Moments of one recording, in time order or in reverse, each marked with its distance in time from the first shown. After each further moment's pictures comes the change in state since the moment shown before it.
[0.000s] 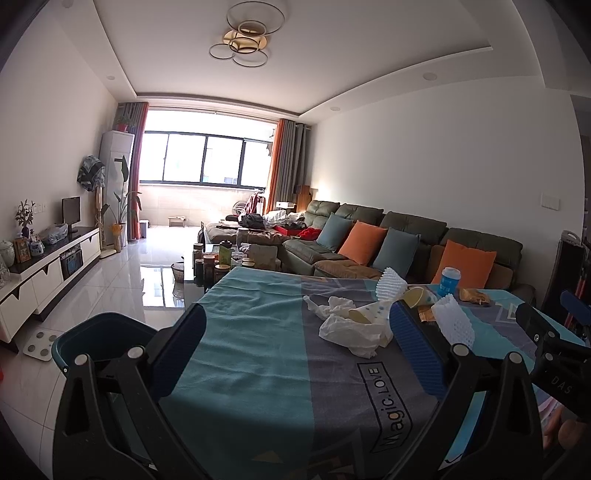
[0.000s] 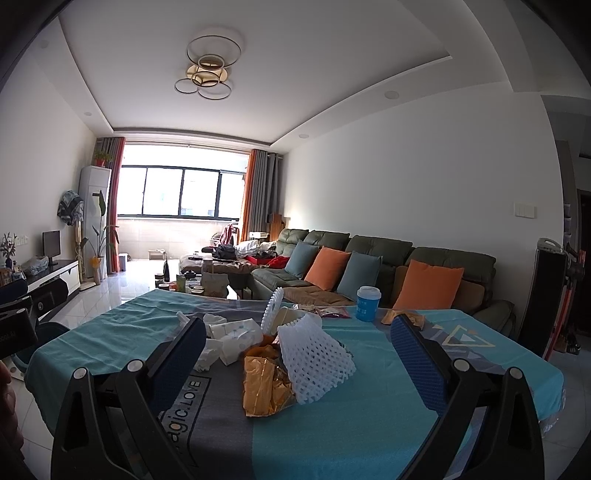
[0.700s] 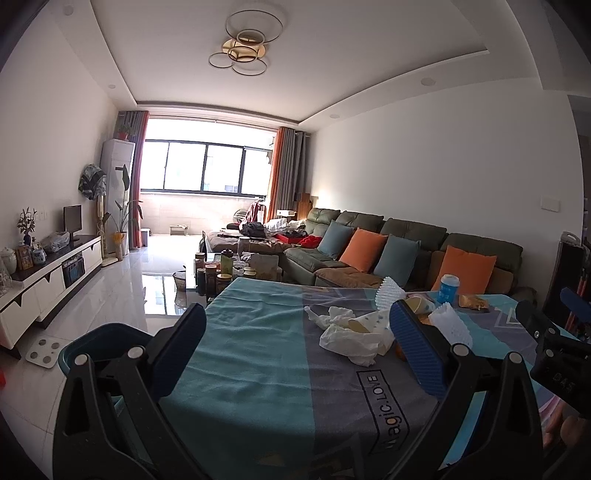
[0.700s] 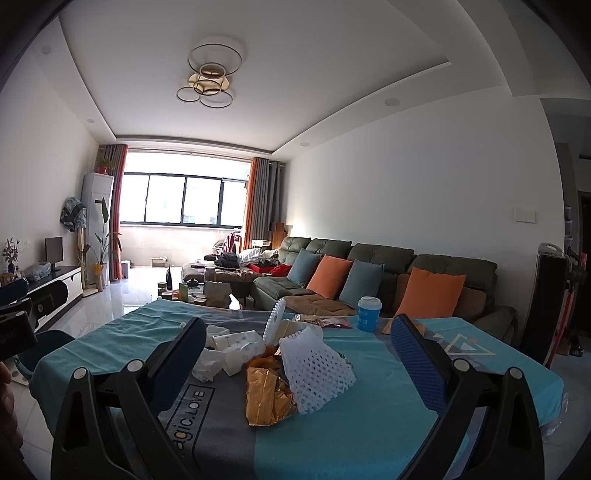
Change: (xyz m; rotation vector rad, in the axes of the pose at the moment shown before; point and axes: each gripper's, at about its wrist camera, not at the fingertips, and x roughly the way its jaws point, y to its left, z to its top) left arm -0.013 -0.002 0.008 0.011 -0.037 0.007; right arm -0.005 -0.005 0.007 0.005 -0.039 0.013
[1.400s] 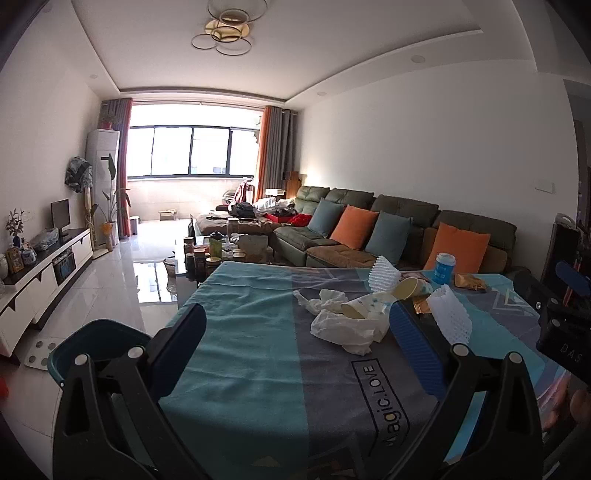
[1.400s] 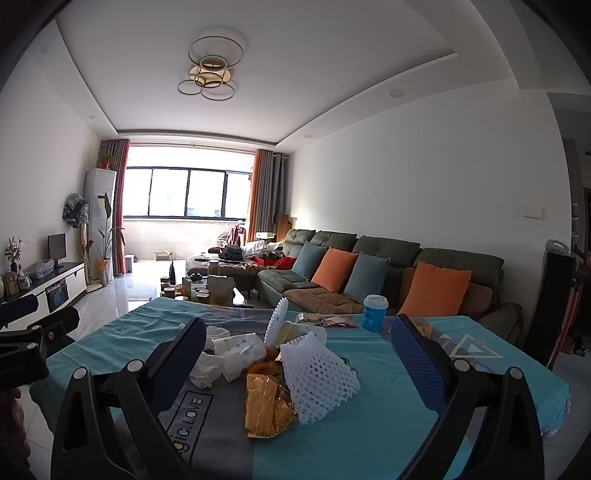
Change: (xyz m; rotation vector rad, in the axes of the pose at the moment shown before) left arm 0.034 -0.006 0.001 0.037 0.105 -0.056; right arm 0.029 -0.005 0.011 -0.001 0.042 0.022
